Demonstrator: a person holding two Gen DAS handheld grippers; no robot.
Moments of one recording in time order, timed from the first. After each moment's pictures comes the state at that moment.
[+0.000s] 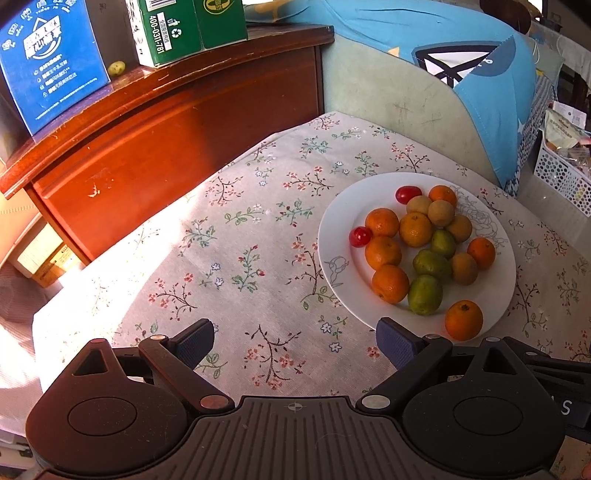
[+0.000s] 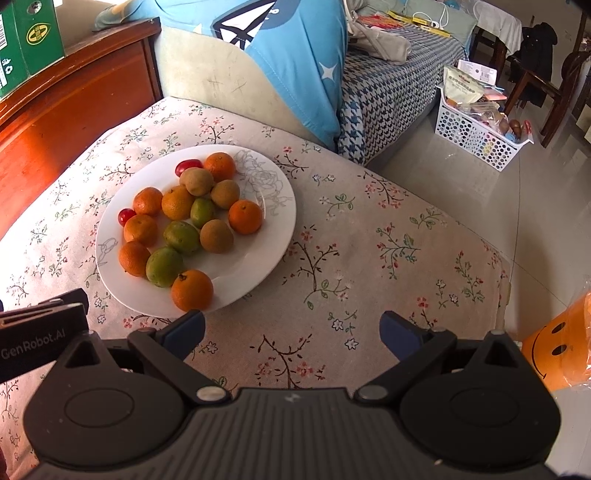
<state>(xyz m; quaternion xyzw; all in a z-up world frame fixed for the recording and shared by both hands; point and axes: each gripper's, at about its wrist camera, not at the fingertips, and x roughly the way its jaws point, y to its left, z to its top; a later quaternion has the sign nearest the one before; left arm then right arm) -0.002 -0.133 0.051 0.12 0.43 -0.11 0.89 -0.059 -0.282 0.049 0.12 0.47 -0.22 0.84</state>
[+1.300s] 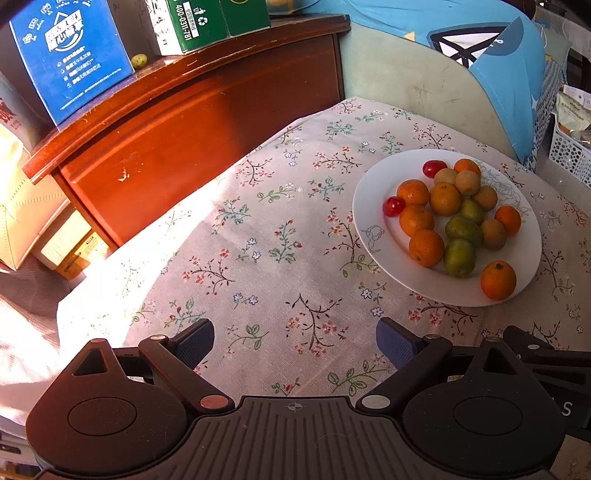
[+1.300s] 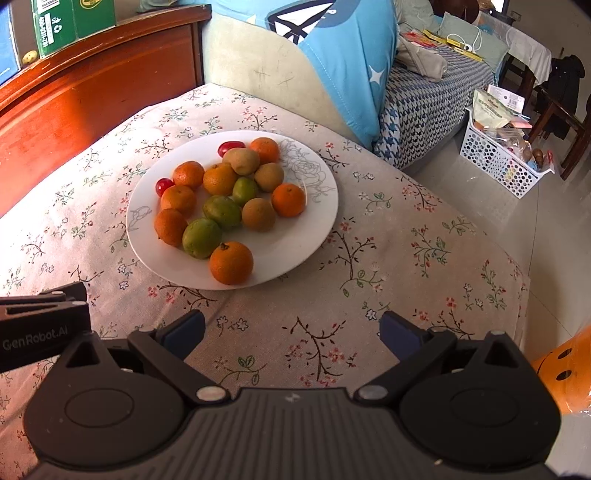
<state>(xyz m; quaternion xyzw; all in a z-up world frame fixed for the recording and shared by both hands) -0.018 -0.105 0.043 0.14 0.43 -0.09 0.89 -0.066 -0.253 0.038 0.08 0.47 -0.17 0.86</state>
